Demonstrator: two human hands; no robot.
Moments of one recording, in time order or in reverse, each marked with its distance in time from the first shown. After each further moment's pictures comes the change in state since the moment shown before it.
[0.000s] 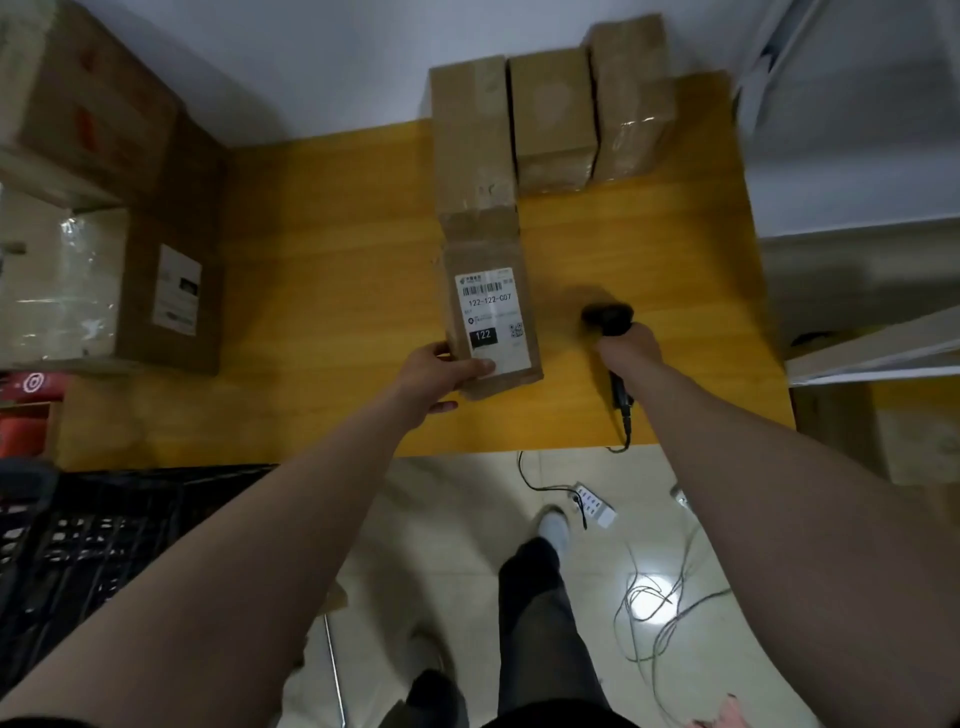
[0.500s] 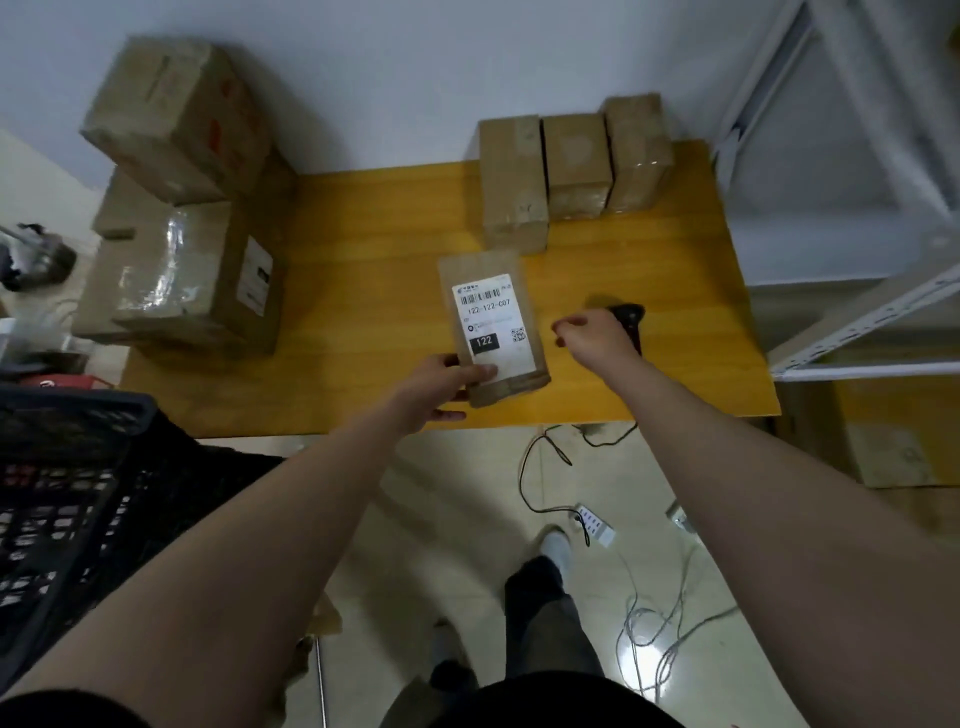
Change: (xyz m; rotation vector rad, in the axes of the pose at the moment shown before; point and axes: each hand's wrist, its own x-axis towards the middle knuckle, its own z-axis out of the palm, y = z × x) left_hand -0.095 -0.061 -0.055 -0.032 -0.133 0.137; right_hand -0.165 -0.021 0.028 -0.079 -0.069 -0.405
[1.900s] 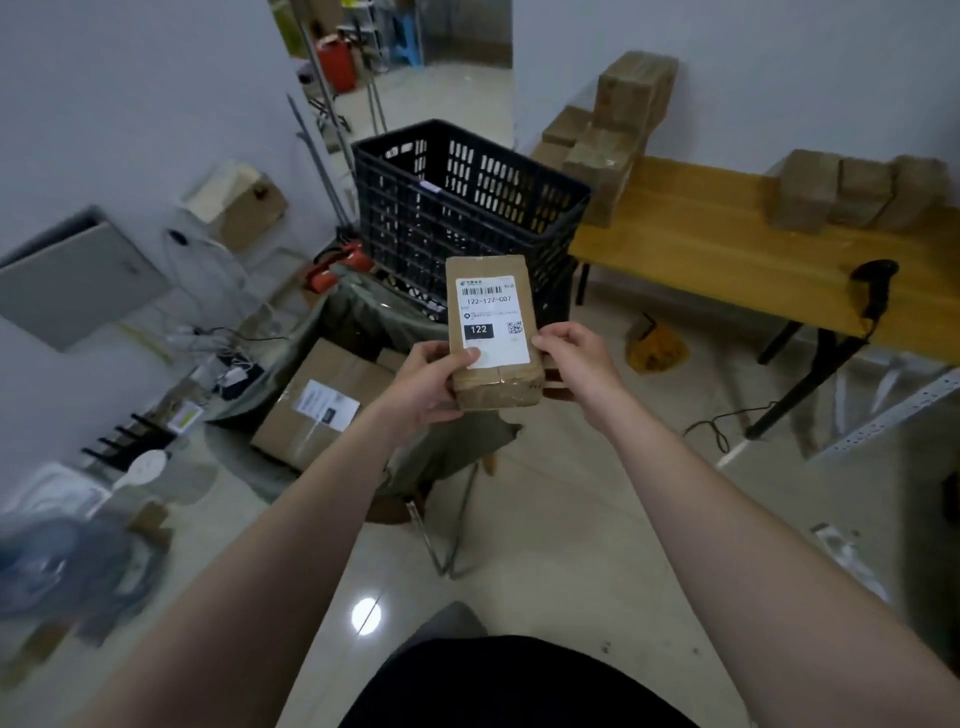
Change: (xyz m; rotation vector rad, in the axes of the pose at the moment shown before) left_hand -0.638 -0.560 -0.103 -0.586 0.529 0.261; right_hand -0.714 0.087 0.378 0.280 -0.358 -0.414
